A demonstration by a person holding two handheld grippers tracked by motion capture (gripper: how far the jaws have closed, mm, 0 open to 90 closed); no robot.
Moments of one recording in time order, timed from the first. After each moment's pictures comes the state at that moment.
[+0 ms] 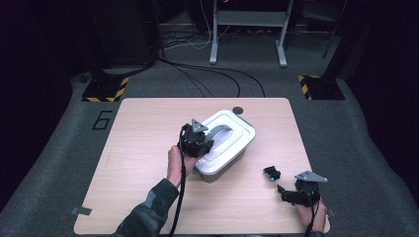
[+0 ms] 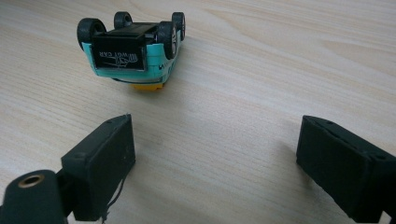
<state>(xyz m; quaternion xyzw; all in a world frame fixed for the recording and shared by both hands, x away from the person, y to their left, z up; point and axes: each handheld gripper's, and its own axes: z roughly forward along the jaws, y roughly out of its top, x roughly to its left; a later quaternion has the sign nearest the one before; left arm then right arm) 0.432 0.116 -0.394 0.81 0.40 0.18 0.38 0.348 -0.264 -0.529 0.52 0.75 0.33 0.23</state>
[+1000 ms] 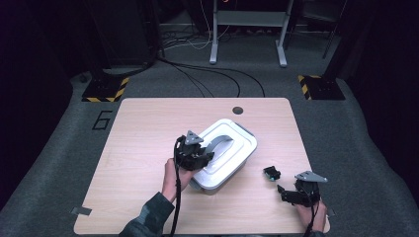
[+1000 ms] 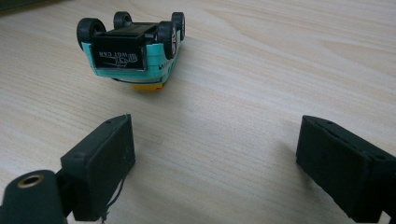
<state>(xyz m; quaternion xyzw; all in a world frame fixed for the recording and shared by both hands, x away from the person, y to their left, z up) 0.395 0.125 -0.398 0.80 0.40 0.13 0.42 0.348 -0.263 -0.528 0.52 0.75 0.33 0.23</state>
